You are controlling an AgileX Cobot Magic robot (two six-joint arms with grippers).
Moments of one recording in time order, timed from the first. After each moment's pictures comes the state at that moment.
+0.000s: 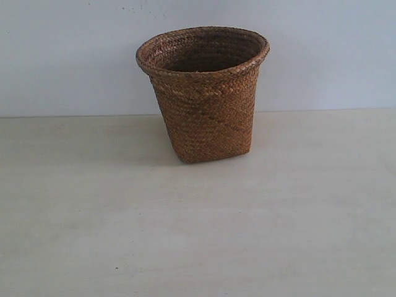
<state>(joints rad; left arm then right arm) -0.22 0.59 -0.53 -0.18 0.31 0.36 -0.12 0.34 -0.41 0.27 0.26 -0.41</state>
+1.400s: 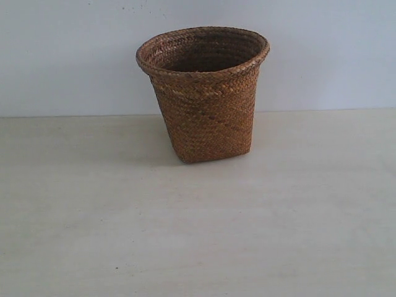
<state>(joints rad) -0.22 0.10 -0.22 -0.30 0.16 0.28 0.02 0.07 -0.23 0.41 0.18 -0.46</state>
